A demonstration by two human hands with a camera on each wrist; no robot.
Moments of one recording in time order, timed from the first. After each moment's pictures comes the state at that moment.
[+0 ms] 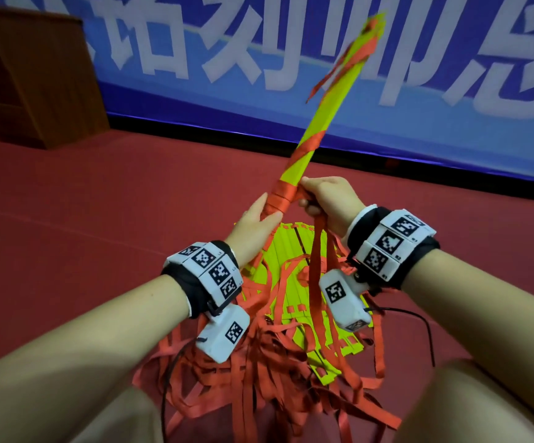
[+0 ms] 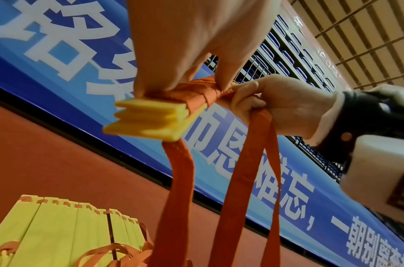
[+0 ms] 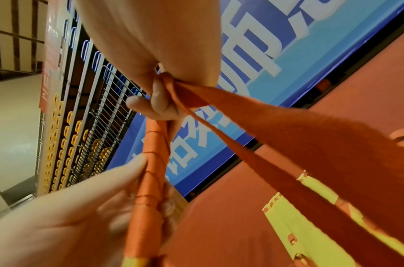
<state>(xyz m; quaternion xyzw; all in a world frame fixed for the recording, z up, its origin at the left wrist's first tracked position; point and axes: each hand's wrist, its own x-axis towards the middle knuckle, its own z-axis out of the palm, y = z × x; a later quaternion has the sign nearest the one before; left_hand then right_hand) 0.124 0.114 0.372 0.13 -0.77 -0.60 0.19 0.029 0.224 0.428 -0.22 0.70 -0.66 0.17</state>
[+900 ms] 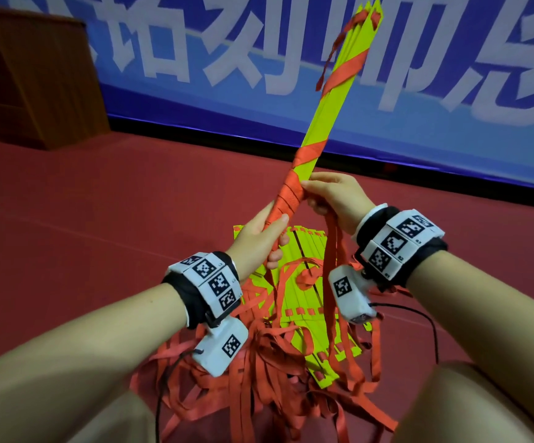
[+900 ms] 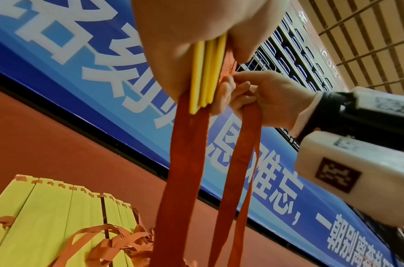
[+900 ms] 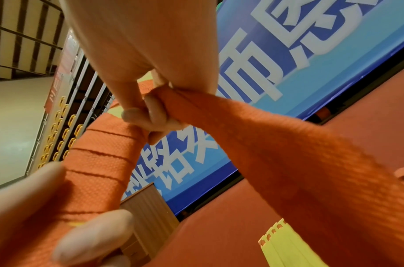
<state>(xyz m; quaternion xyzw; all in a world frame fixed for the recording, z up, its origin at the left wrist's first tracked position) 0.139 0.131 0.371 0.05 -0.66 -0.73 0.15 0.022 0.236 0.436 -0.30 0.69 -0.64 0.15</state>
